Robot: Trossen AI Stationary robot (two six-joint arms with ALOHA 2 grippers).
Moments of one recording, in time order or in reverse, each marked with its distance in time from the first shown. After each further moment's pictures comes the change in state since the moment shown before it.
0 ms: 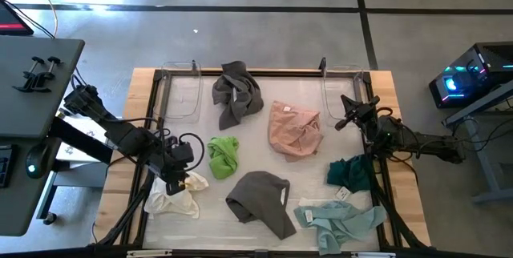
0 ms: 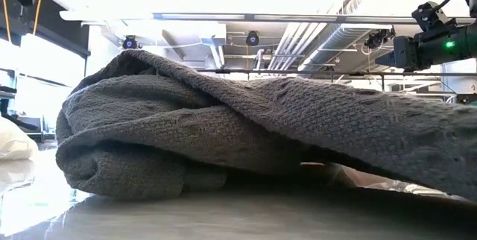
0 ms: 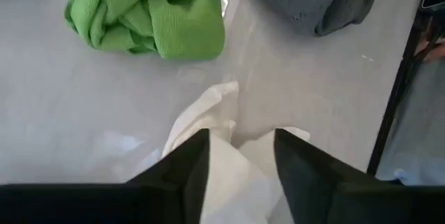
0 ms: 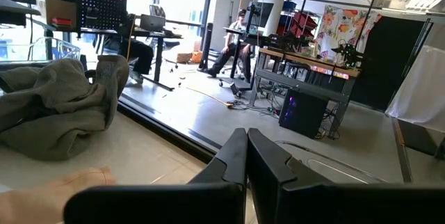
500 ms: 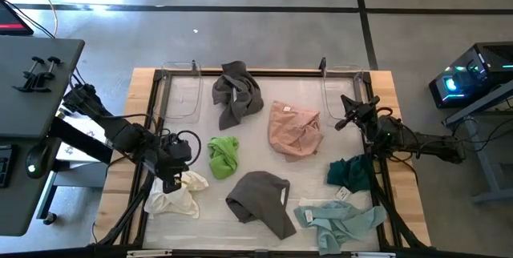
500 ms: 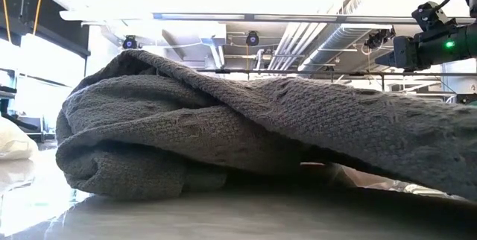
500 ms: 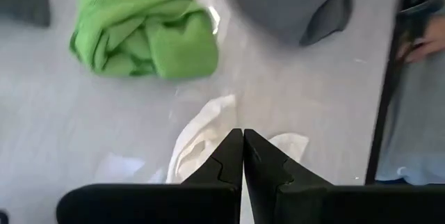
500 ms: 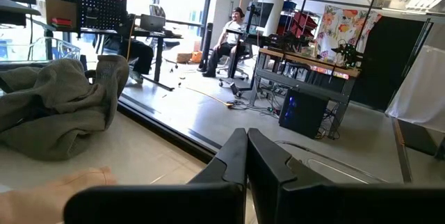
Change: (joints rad) left arm 0.000 -0.040 0.000 0.010 -0.038 0.085; right arm 0.000 0.000 0.000 0.000 0.000 0.000
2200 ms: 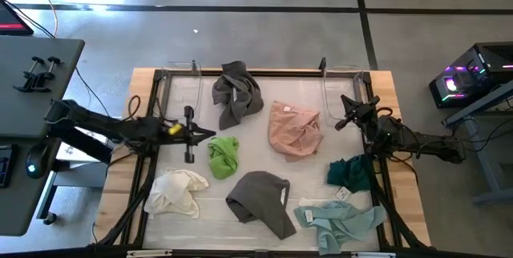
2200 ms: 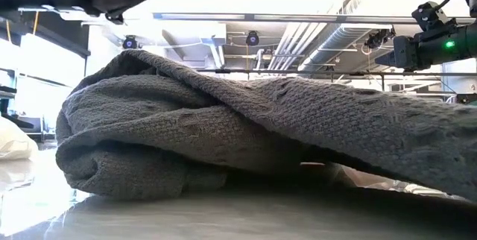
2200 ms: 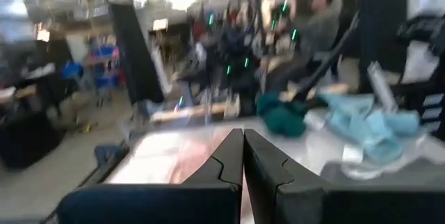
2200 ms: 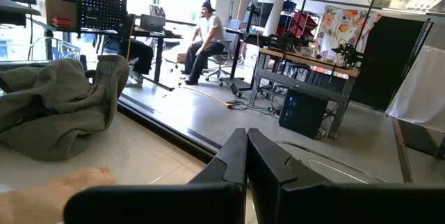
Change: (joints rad) left arm 0.416 -0.435 -0.867 1.628 -0.097 1.056; right arm 0.000 0.000 0.000 0.000 0.000 0.000
